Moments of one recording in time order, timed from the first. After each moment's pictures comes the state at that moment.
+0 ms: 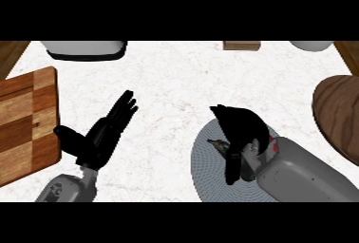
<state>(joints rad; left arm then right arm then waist) -0.17 0.28 -0.35 -1.53 0.42 0.14 0.06 -0.67 -0.44 0.74 -1.60 0.14 0.38 1.12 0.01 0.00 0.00</state>
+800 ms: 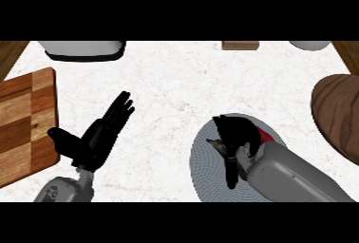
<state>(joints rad) -0.15 0.27 -0.32 -1.54 0.40 0.10 0.07 -0.64 -0.40 0.79 -1.48 0.17 0.42 1.10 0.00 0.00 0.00</state>
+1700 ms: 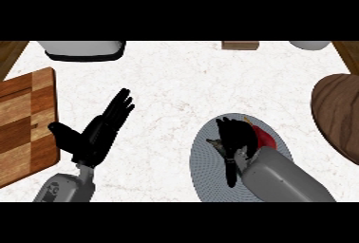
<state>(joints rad) -0.16 0.23 -0.26 -1.53 0.36 0.06 0.10 -0.55 -0.33 0.74 -1.39 0.37 0.44 1.03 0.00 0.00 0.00</state>
